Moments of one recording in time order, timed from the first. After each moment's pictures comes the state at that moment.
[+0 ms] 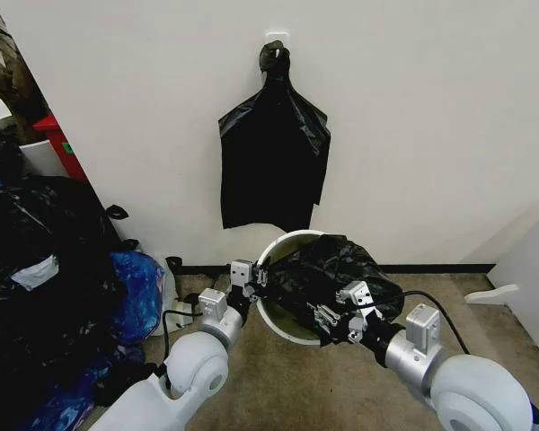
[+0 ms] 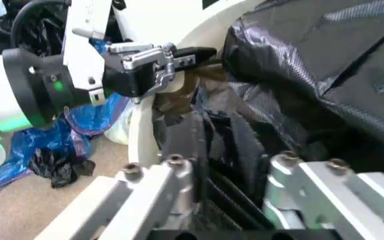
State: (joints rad) left arm 1.10 -1.08 0.04 -2.05 -0.60 0.21 -0.33; right arm -1.44 0.83 0.35 2.44 0.71 -0.55 0.05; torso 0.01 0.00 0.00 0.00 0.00
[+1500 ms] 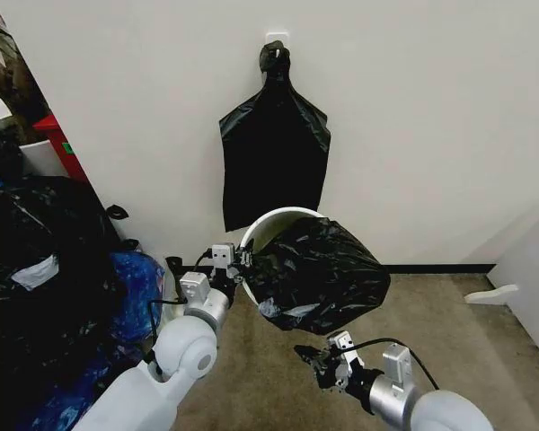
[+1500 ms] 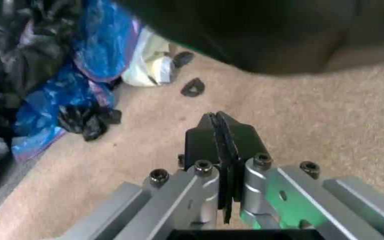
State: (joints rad) left arm 1.09 -1.09 -0.05 -2.07 -0.69 0.22 -0.37; right arm -1.61 0.94 0.30 2.31 0.68 -0.54 -0.05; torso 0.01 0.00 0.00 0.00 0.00
